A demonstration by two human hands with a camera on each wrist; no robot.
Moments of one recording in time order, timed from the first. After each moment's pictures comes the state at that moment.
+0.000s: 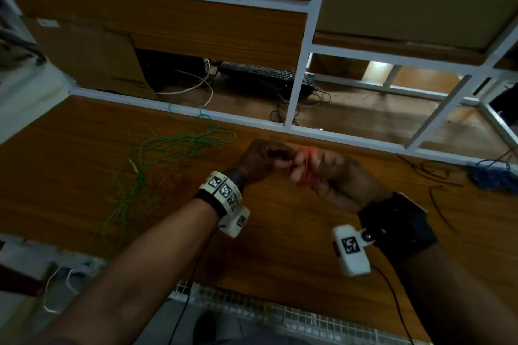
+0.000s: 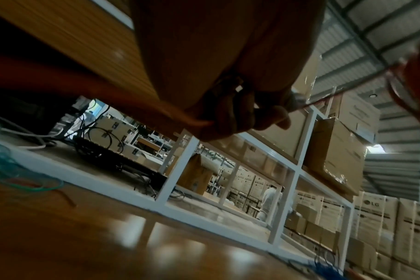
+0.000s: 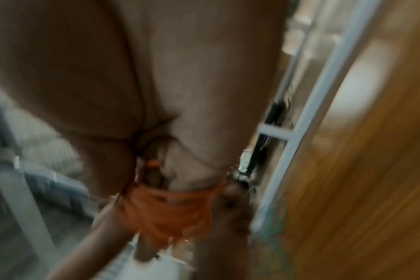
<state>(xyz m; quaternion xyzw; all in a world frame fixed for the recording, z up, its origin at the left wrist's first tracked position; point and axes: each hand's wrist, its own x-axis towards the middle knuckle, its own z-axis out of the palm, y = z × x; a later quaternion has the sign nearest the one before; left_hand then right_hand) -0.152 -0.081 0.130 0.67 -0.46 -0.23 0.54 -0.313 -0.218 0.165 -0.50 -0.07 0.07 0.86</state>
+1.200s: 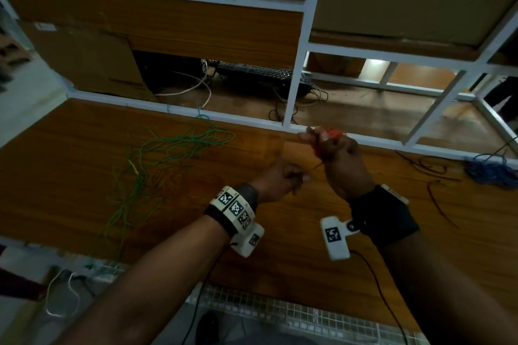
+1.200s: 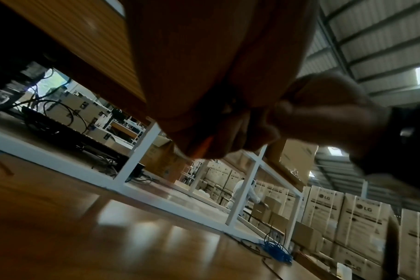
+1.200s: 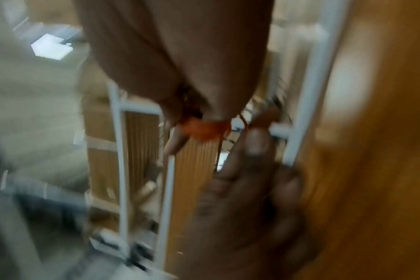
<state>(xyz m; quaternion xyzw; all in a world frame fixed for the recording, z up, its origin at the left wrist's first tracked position) -0.189 -0.090 0.109 0.70 -0.44 -0.35 0.44 -0.294 -0.229 0.142 -0.66 0.15 -0.26 0.69</state>
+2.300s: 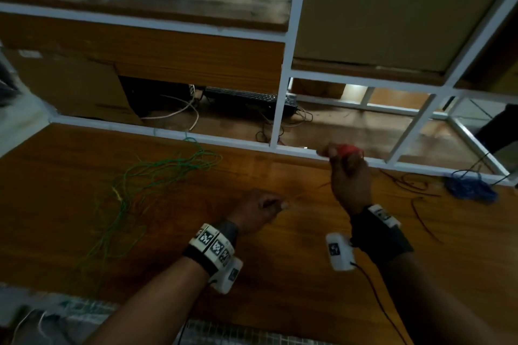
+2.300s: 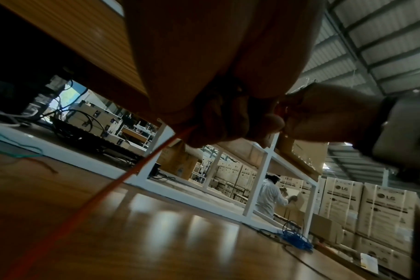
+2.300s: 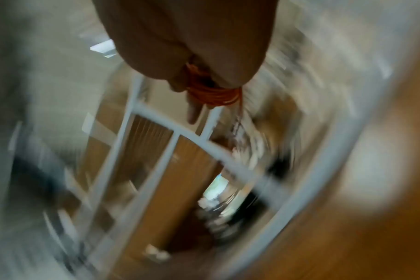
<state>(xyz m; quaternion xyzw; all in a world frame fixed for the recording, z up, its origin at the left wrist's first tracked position) -0.182 -0.075 0.090 0.72 -0.41 -0.34 0.44 -0.306 -0.268 0.138 -0.82 0.23 -0.40 0.34</state>
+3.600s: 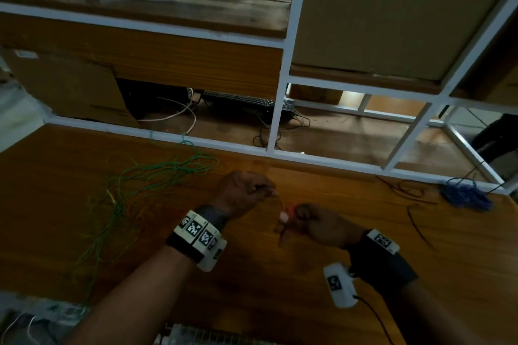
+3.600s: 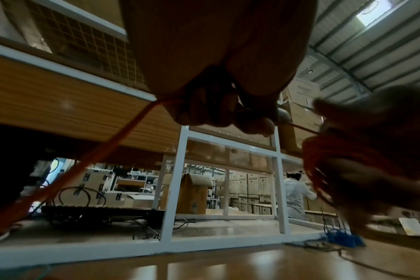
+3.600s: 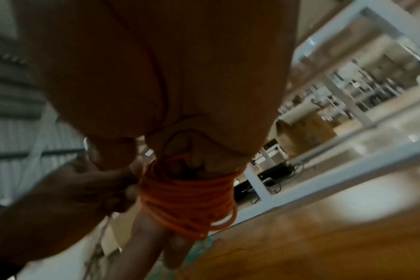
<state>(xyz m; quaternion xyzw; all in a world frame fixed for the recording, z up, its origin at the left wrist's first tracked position) -0.146 -0.076 0.119 0.73 -0.52 -0.11 0.43 -0.326 -0.233 0.126 -0.86 0.09 0.11 0.48</state>
